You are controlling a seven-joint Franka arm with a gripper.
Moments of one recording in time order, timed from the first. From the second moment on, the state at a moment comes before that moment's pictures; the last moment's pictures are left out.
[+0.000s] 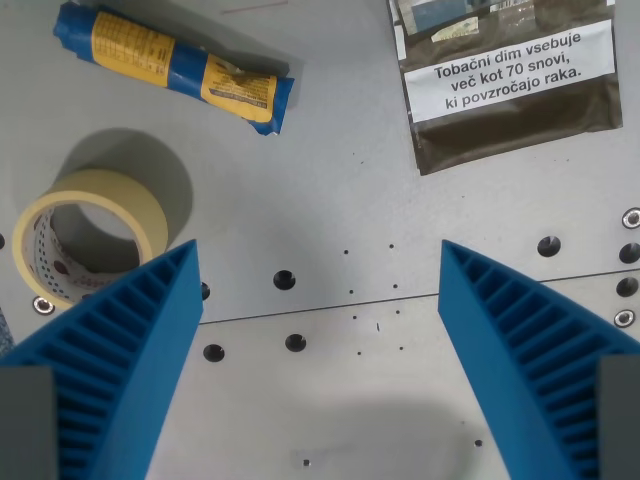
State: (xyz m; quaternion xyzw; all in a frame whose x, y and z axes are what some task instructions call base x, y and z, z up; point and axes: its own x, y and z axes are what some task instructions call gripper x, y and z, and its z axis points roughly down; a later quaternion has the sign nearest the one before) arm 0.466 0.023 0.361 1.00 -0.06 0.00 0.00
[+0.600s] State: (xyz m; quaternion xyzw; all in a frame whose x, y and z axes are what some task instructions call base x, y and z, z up) arm 0.466 0.024 0.361 1.00 -0.05 0.00 0.00
